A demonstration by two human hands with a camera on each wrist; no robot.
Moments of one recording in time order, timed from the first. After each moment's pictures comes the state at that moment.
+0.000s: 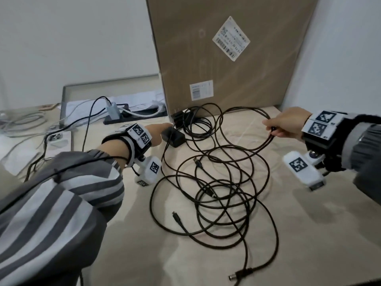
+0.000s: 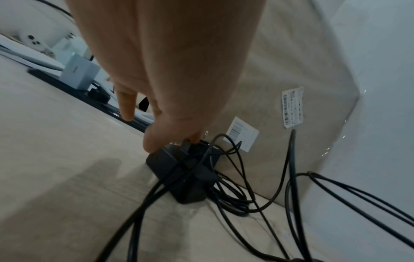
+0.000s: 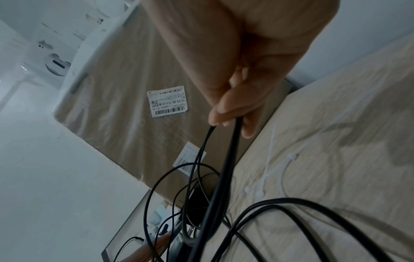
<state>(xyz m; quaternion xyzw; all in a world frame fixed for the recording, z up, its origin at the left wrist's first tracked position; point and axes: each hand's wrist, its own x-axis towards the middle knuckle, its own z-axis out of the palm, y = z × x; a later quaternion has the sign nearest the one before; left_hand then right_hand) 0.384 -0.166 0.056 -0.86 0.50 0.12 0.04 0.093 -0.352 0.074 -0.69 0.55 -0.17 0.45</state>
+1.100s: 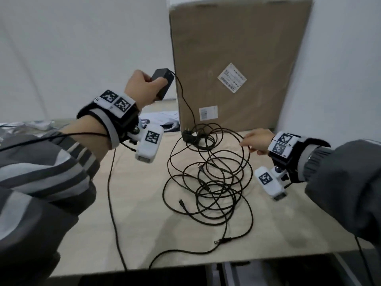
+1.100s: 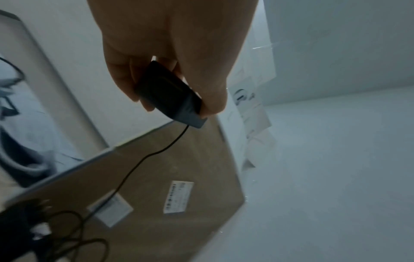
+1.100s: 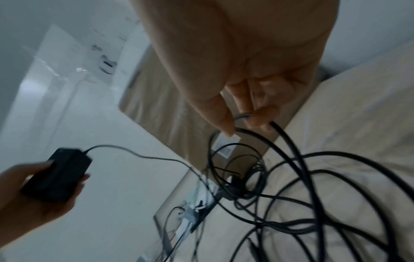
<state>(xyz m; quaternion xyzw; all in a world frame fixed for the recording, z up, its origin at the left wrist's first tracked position) 0.313 -0.077 0.231 -0.77 0.31 0.00 -0.55 0.085 -0.266 0.123 -0.80 0.46 -0.09 0.37</state>
